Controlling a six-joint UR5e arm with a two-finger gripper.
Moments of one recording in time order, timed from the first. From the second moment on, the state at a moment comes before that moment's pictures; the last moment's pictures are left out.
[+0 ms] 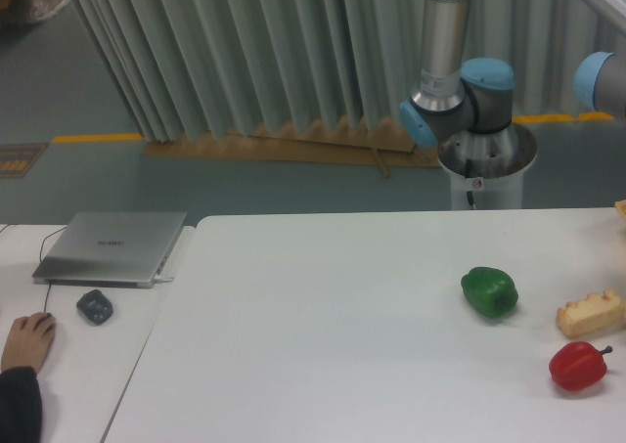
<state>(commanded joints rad) 2.75 -1.81 -1.62 -1.15 1.55 1.83</state>
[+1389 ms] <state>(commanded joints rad) 2.69 -1.81 -1.62 -1.15 1.54 1.72</state>
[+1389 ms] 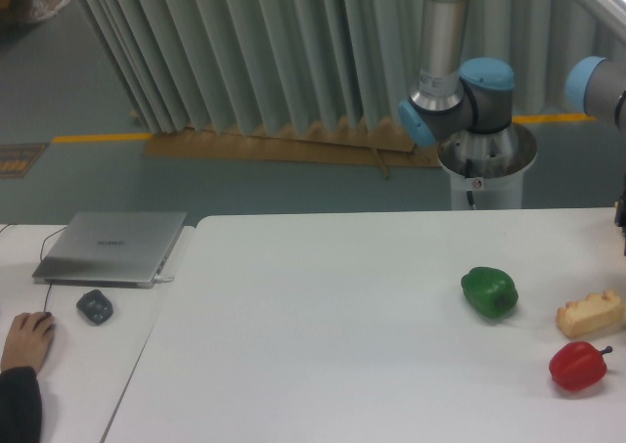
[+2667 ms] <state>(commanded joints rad) 2.57 -1.85 -1.62 -1.14 1.55 1.51</state>
